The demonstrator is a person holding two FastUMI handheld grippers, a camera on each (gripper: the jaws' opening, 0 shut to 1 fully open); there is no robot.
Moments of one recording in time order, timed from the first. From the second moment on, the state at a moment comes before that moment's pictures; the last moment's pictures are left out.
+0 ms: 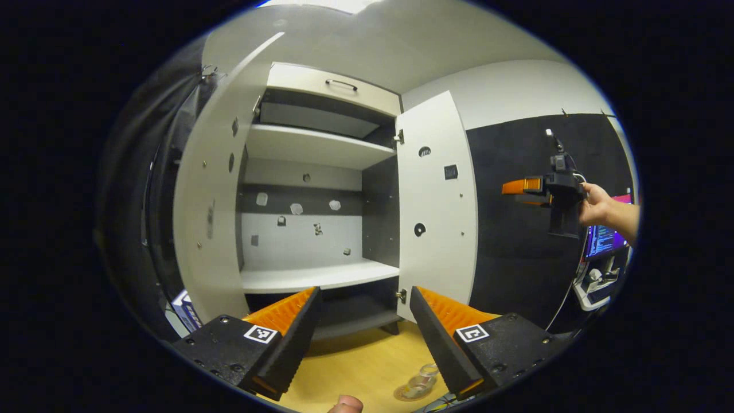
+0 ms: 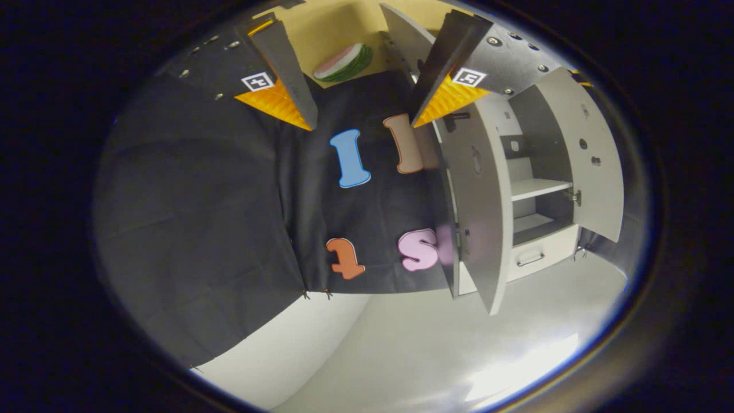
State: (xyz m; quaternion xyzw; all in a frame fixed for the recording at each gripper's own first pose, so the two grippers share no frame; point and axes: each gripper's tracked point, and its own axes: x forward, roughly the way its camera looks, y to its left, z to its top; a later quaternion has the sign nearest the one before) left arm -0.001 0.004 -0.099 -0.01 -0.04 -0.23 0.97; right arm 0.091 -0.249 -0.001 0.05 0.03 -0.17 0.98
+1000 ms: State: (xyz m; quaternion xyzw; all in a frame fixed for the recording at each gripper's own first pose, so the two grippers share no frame) left arm -0.052 0.096 -0.075 -0.06 -0.03 -0.16 0.98; right arm 0.196 -0.227 -0.065 -0.07 0.10 -0.12 0.99
